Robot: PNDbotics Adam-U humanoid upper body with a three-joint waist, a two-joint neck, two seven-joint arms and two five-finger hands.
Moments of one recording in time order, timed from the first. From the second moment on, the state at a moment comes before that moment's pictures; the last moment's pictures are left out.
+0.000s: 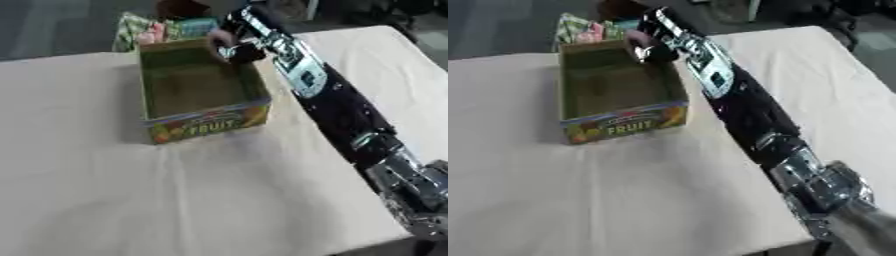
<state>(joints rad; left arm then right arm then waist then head) -0.29 0.23 -0.03 -1.79 0.05 0.07 0.08 -0.96 -0.47 0.14 -0.98 0.46 -0.08 0.16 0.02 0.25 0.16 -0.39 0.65</state>
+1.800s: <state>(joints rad) -0.27 0.22 -0.02 -1.79 0.05 0.07 0.09 -0.63 -0.60 -0.09 -1.34 0.36 0.08 -0.08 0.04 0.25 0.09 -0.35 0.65</state>
